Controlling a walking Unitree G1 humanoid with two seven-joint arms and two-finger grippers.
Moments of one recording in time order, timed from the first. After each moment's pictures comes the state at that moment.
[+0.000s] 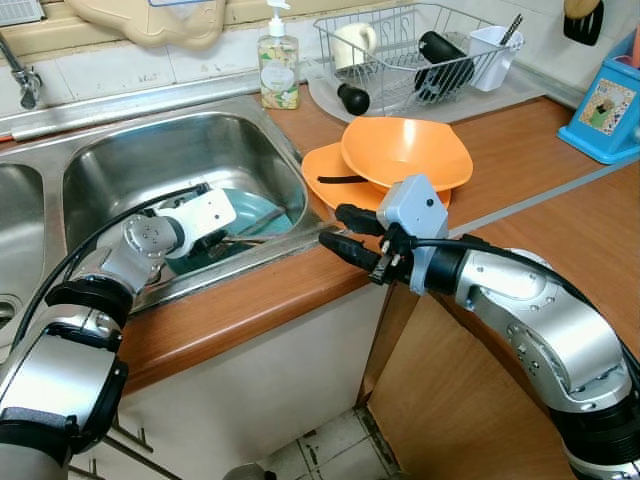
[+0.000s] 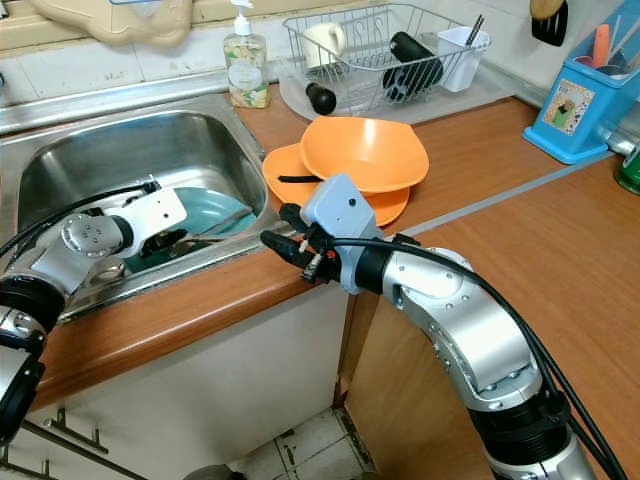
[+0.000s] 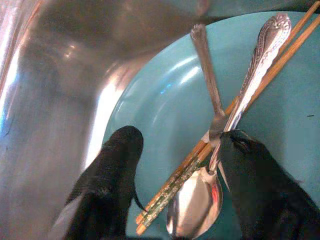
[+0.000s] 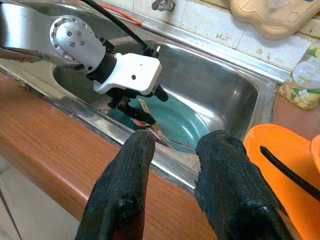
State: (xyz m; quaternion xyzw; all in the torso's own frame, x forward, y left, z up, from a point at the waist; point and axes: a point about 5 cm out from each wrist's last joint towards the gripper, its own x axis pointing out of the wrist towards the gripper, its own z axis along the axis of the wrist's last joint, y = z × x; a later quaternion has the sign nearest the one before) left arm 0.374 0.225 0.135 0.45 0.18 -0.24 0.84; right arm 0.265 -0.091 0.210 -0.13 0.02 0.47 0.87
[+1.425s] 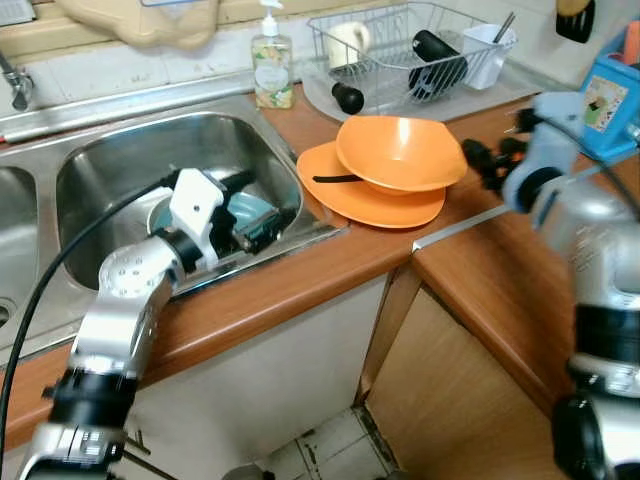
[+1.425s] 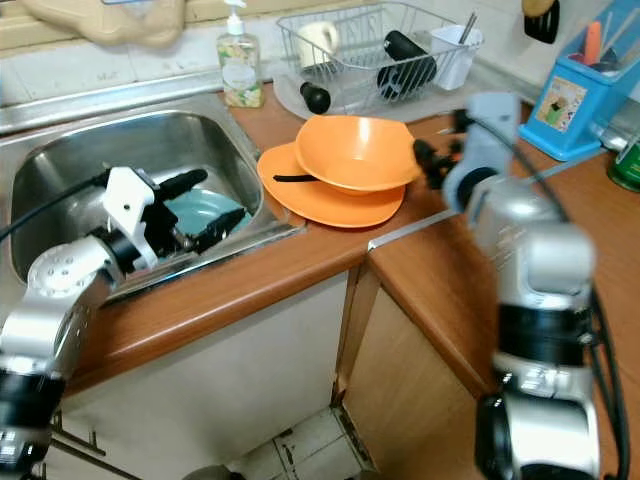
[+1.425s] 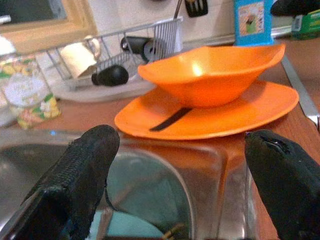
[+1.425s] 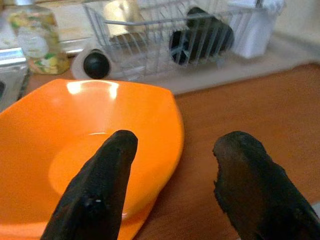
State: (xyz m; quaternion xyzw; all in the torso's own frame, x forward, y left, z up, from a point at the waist) left arm 0.309 0.170 0.172 0.10 -0.05 -0.34 0.93; right arm 0.347 -0.213 0.234 0.04 0.09 0.05 0.99
